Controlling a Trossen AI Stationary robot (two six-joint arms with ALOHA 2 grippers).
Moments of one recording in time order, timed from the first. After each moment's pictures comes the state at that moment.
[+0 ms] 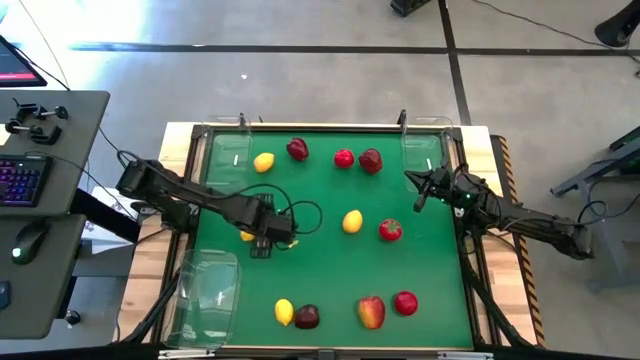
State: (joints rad) left arm -0.23 1.64 1.17 -1.10 -0.25 -0.21; right arm -0.39 0.20 0.01 0.03 0.20 -0.05
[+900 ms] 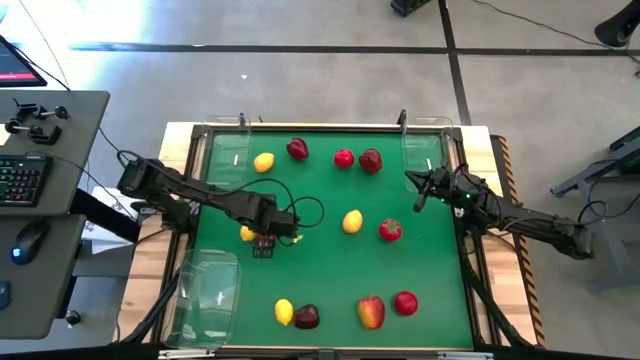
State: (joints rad) left arm -0.18 1.64 1.14 -1.02 -0.14 -0.15; right arm -0.39 0.20 0.01 0.03 0.20 -0.05
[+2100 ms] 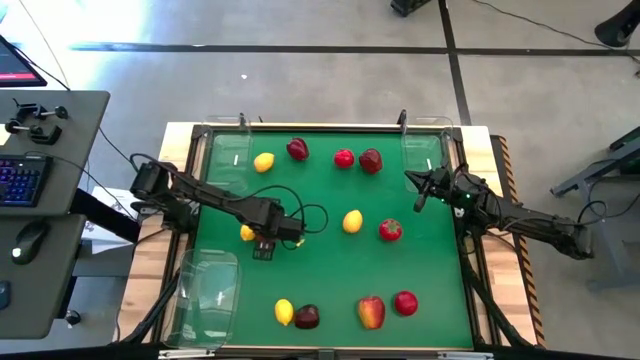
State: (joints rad) left arm -0.18 1.75 1.16 -1.04 -0.14 -0.08; right arm -0.39 0.20 0.01 0.03 0.20 -0.05
